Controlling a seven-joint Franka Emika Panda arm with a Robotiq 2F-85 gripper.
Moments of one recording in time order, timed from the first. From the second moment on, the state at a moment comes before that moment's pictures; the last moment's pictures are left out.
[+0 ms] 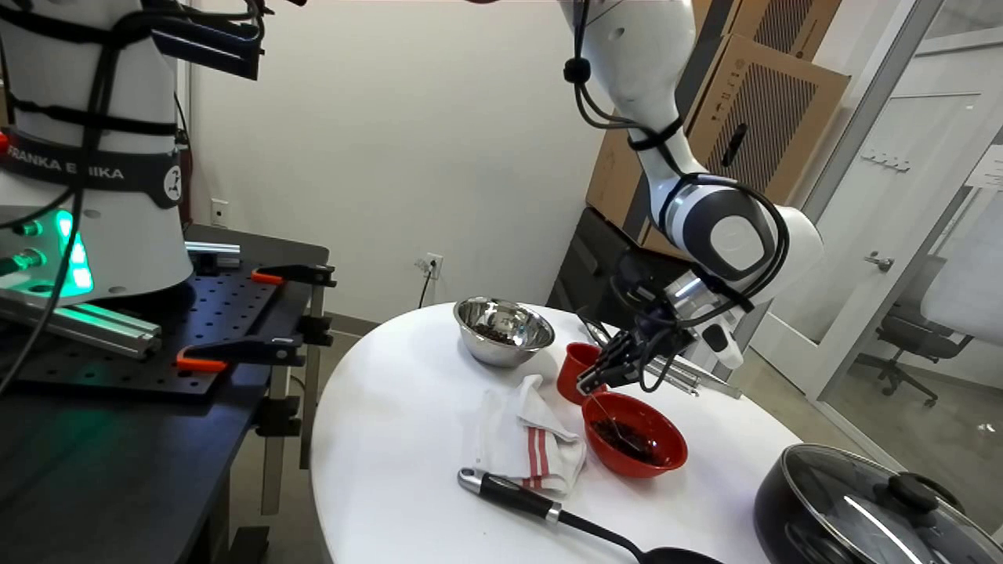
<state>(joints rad) -0.09 1.03 -0.05 -1.28 0.13 1.80 0.22</state>
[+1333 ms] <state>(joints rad) -0.09 1.03 -0.06 -1.28 0.13 1.72 0.21</state>
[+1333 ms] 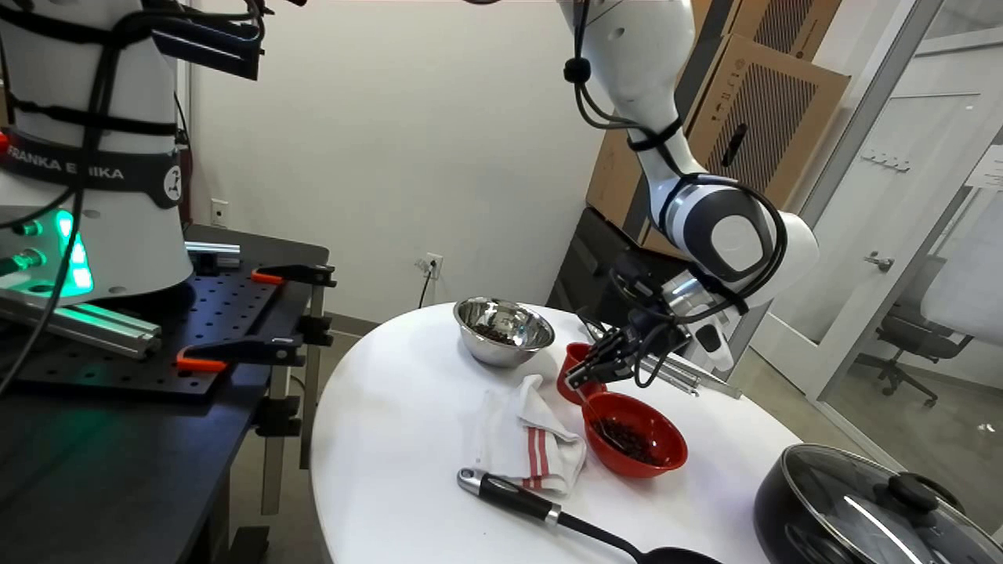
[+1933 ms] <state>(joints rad) -0.08 1.03 -0.09 -1.28 0.12 1.75 0.29</state>
